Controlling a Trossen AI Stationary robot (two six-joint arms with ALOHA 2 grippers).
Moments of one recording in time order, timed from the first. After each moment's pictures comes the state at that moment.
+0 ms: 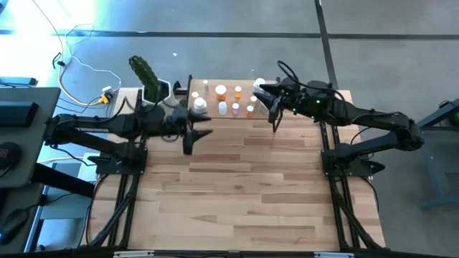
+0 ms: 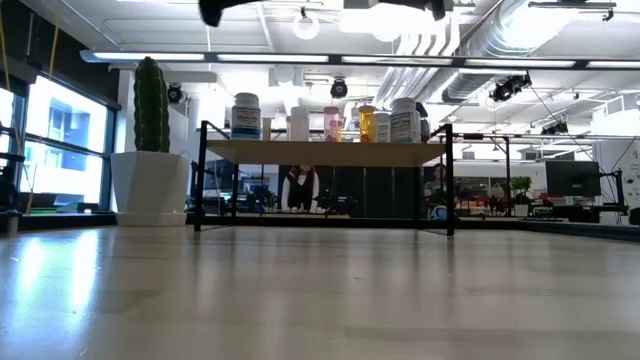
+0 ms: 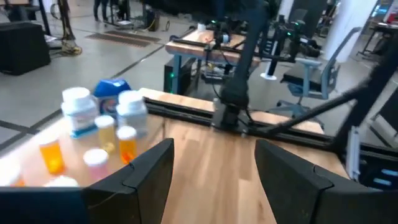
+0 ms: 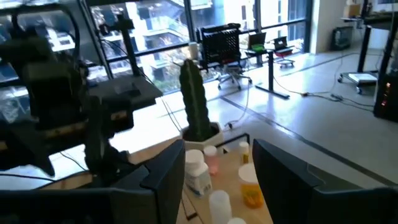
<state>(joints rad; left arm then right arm) 0.16 1.02 0.91 -0.06 -0.14 -0.14 -0.23 1.14 1.11 -0.02 0.21 0.15</state>
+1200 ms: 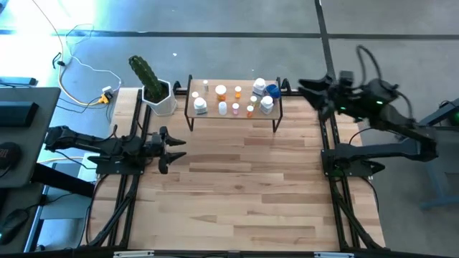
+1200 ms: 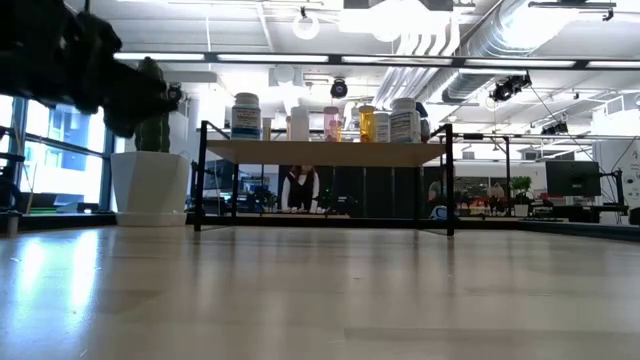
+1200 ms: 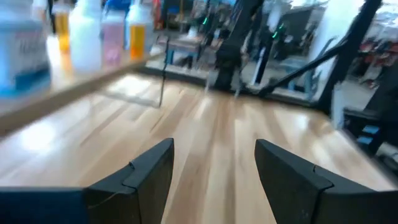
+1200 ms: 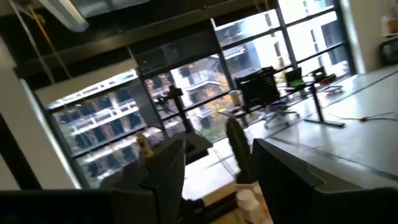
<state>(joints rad) -0.03 0.30 0.01 0.21 -0.27 -0.19 -0.23 0.79 1.11 -0.11 0.08 0.34</state>
